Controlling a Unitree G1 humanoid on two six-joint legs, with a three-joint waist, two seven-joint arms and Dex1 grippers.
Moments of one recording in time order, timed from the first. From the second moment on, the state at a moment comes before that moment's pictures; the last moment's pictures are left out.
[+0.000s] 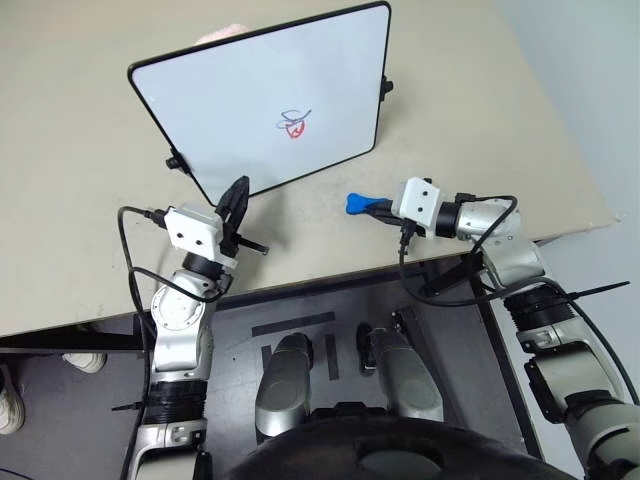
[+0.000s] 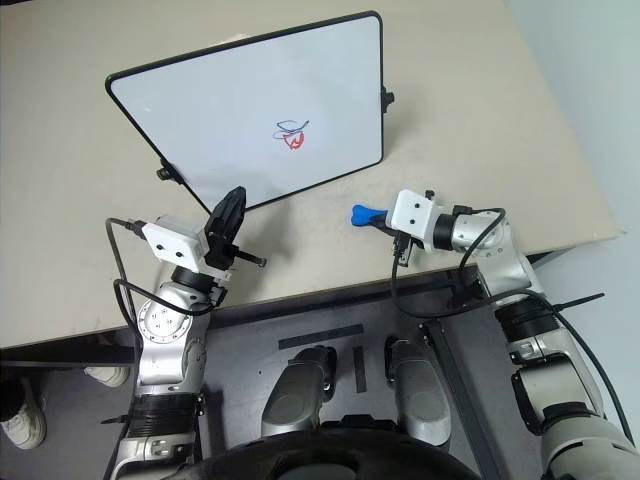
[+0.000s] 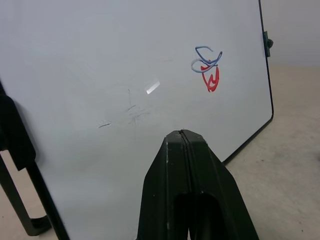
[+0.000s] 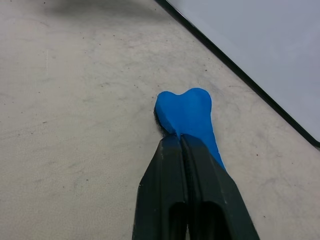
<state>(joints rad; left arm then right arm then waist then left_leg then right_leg) 0.03 0.27 0.10 -0.06 -0.17 -0.30 -0.39 -0.46 -0.47 0.29 0.20 -0.01 -0.05 0.93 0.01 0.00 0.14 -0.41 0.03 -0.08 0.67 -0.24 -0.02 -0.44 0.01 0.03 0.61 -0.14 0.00</state>
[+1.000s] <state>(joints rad) 0.00 0.26 0.09 -0.03 -0.17 -0.33 -0.39 -0.49 -0.47 0.32 0.26 -0.12 -0.17 0.89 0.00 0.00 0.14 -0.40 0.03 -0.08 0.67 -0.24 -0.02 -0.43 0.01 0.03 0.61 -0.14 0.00</state>
